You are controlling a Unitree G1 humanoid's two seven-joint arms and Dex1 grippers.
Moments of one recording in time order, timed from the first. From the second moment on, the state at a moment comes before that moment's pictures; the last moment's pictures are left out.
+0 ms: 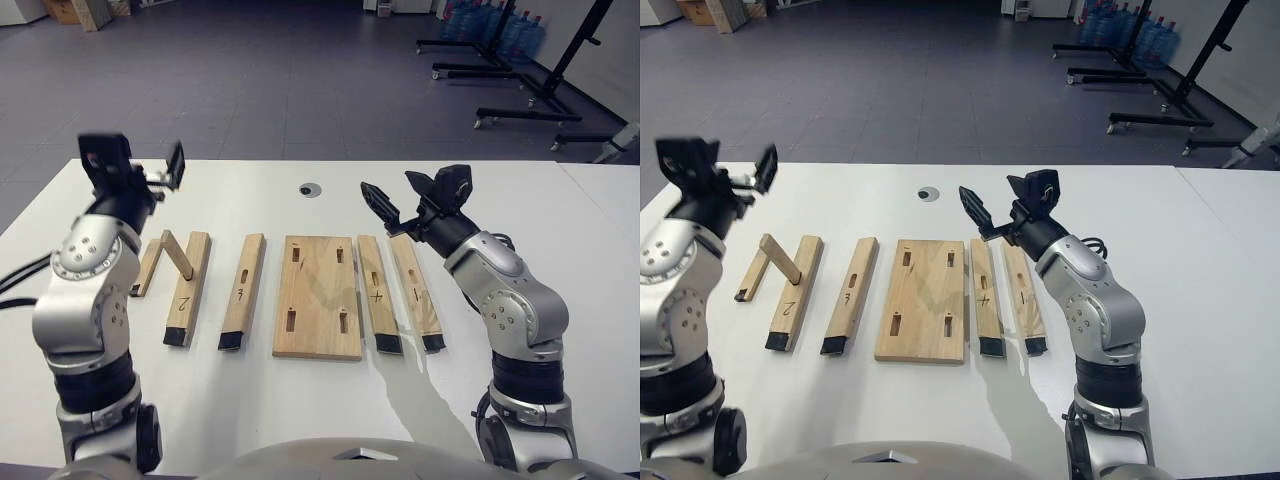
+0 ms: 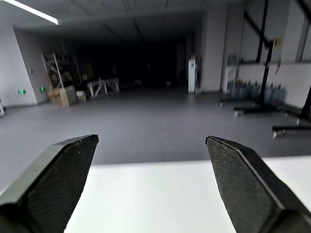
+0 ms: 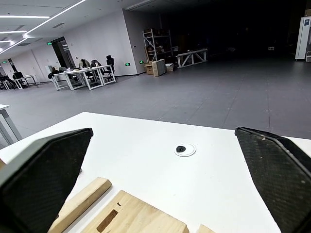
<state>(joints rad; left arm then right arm) -0.41 0.39 0.32 -0.57 -0.30 0.85 -0.04 -0.28 -0.27 -0.11 -0.39 0.55 0.69 0.27</state>
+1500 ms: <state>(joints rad) -0.31 0.29 0.21 0.09 -0.11 0.17 -0.06 -0.34 -0.28 -0.11 -0.35 0.55 0.70 0.29</state>
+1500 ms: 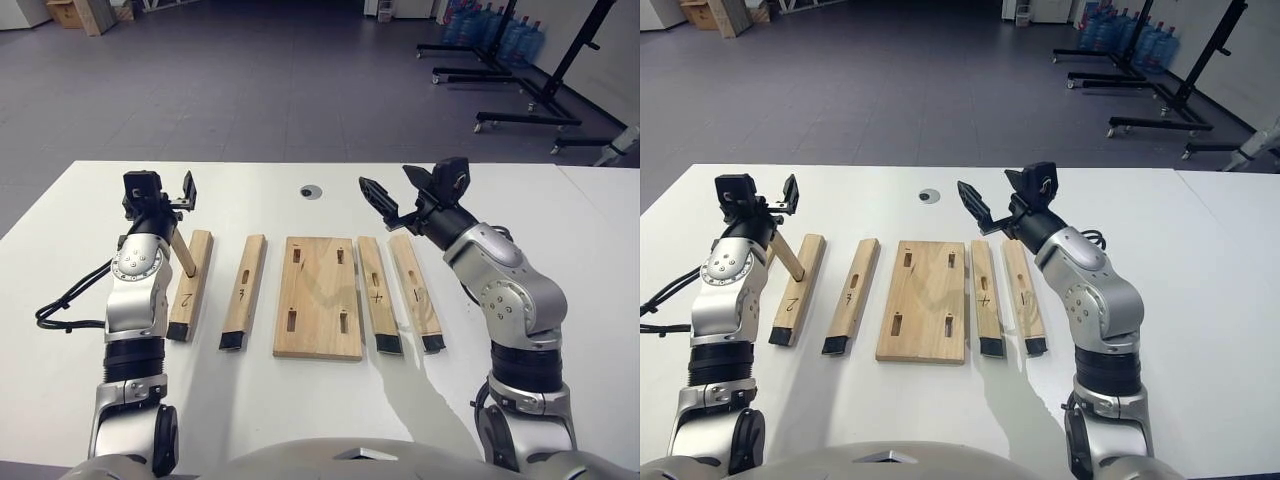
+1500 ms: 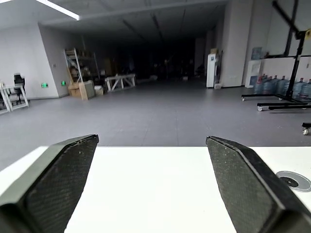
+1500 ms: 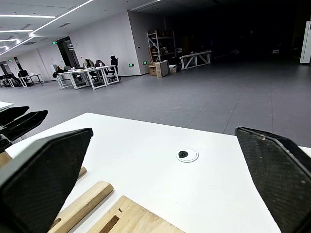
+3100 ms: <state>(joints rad) 0.35 0.21 0.15 -0.33 -0.10 0.43 -0.07 -0.31 -0.30 -0.16 -0.37 0.57 0.71 0.28</state>
